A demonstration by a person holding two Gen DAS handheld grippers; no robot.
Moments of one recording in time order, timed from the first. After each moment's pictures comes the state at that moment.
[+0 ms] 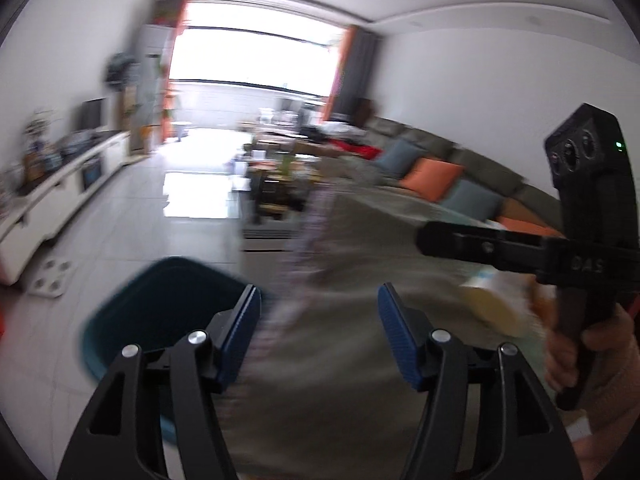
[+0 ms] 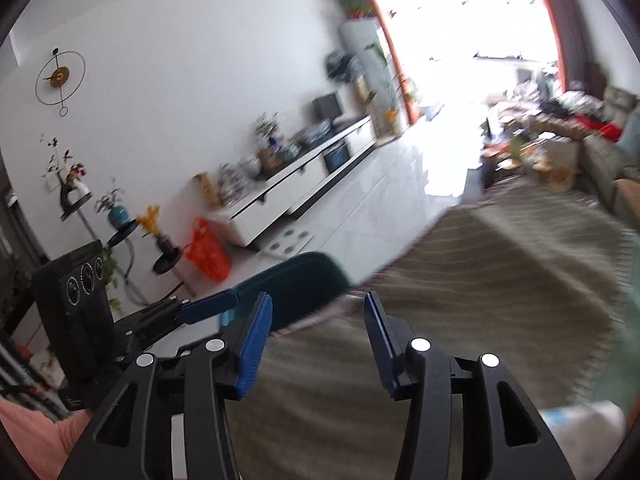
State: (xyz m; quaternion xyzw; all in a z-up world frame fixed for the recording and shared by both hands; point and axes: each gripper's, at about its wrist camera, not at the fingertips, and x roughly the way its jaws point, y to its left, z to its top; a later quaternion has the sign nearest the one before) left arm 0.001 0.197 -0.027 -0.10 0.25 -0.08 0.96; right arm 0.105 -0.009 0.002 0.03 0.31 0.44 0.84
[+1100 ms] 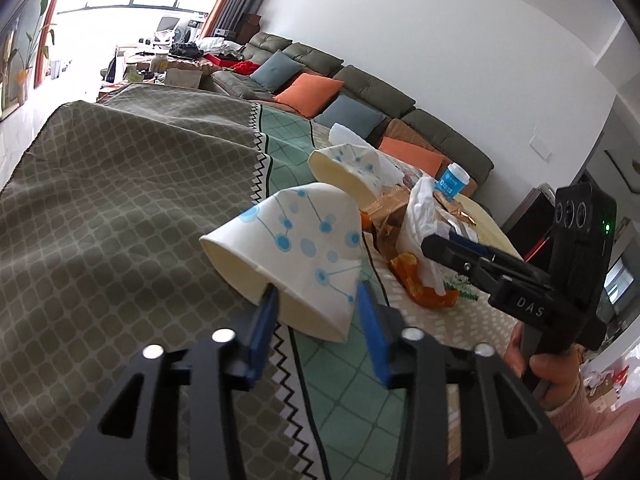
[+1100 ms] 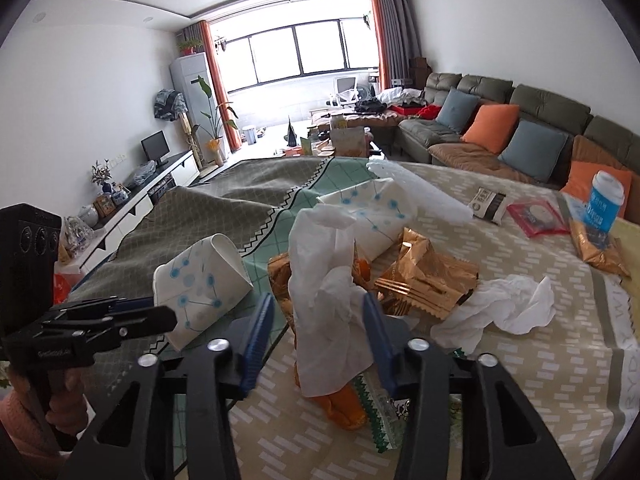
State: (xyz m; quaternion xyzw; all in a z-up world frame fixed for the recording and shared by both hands) left arm 0.081 0.027 -0.068 -0.12 0.37 -0.29 0.87; right arm 0.073 -0.213 -0.053 0.06 0.32 0.15 0.93
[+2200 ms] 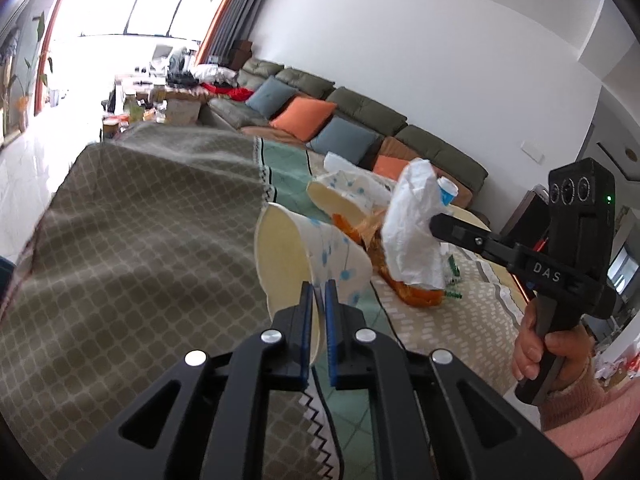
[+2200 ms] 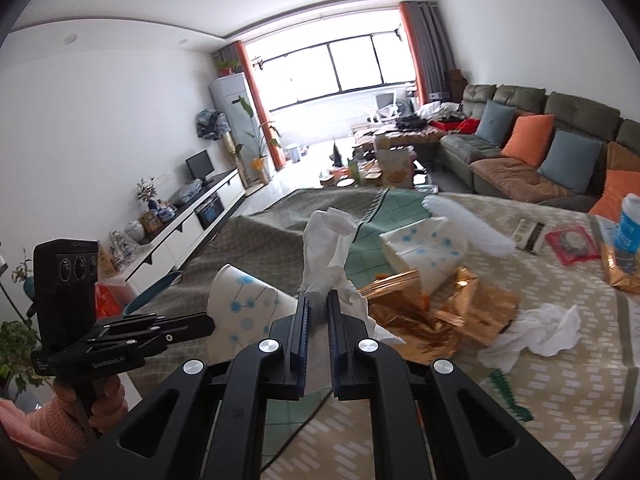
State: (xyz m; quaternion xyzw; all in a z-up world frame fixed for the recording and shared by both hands) left arm 0.050 0.057 -0.045 -0.11 0.33 -0.30 0.89; right arm 0.062 -0.196 -0.021 0.08 0.29 0.24 0.92
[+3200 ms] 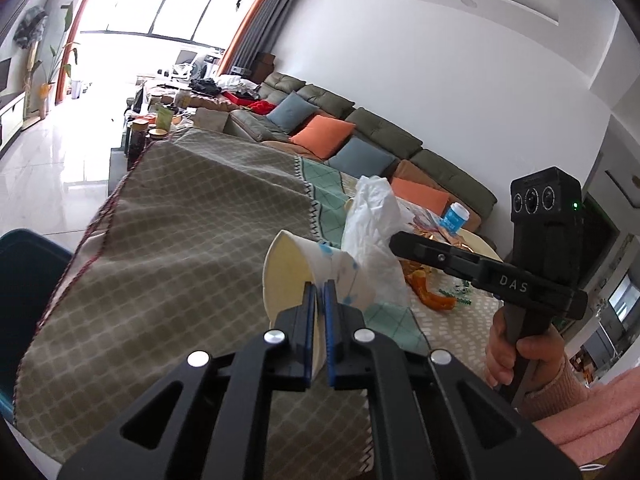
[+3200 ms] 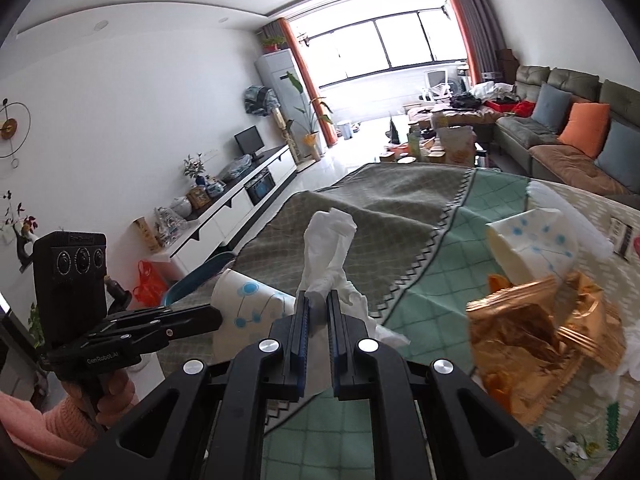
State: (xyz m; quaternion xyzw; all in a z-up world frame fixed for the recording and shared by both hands) left arm 0.026 0.123 -0.040 -0.14 0.31 -0.26 0.90; right arm 0.084 -0.133 -0.026 0.08 0.31 0.33 0.89
